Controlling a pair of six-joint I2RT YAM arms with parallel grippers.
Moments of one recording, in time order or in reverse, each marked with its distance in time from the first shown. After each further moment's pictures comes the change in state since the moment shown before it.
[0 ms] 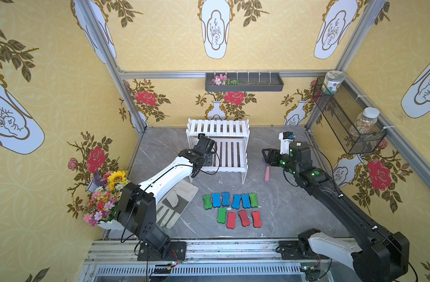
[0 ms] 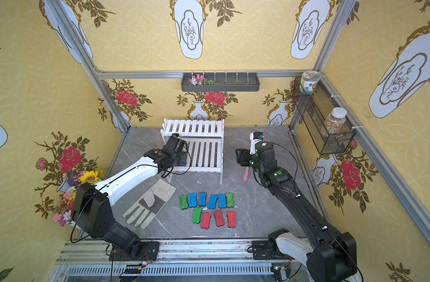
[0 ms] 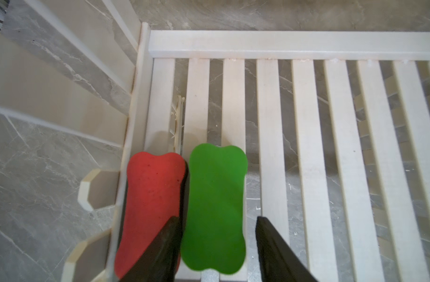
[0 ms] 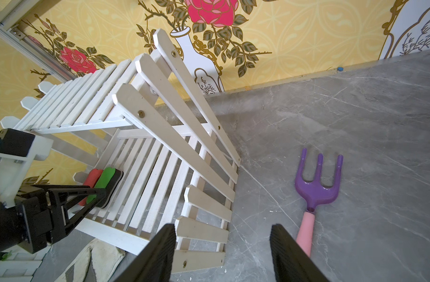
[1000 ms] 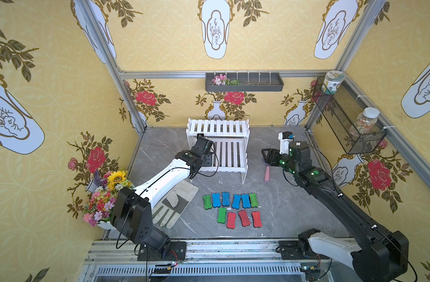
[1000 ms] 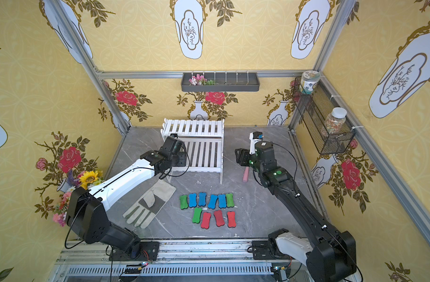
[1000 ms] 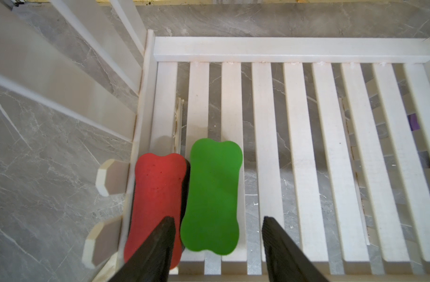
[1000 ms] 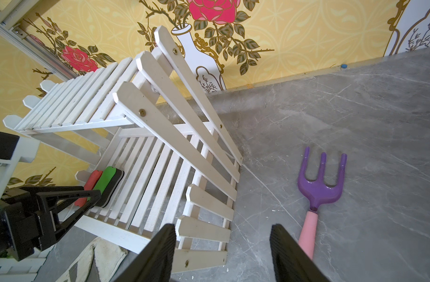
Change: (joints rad) left arm 0.000 -0.057 -0.034 0.013 0.024 0.018; right arm 0.000 0.008 0.005 -0.001 -0.011 0.004
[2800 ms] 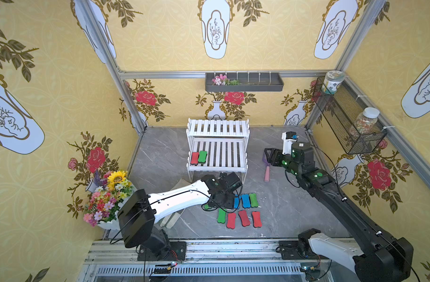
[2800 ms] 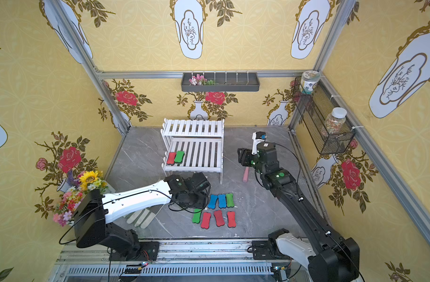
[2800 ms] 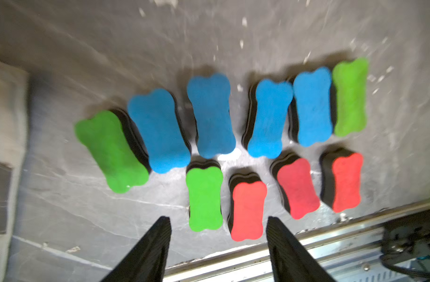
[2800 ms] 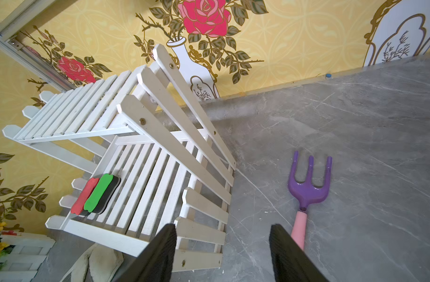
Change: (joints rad) left arm -0.452 -0.025 -0.084 -0.305 0.232 -0.461; right arm 0.000 -0.043 0.002 -0.024 0.039 0.003
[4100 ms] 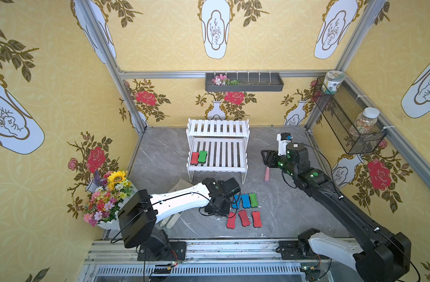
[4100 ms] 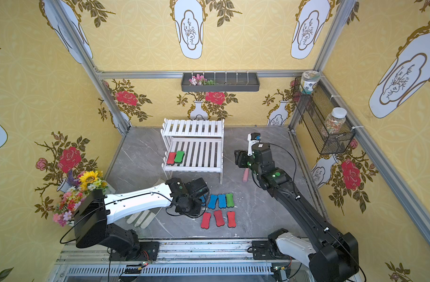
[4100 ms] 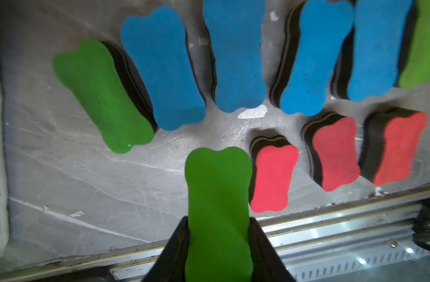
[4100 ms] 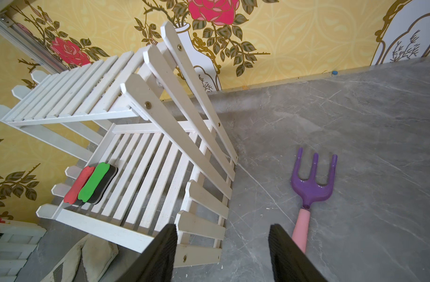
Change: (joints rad) left arm -0.048 0.037 -0.084 -0.059 0.114 -0.018; right arm 0.057 0.025 0.010 -0.002 0.050 -0.023
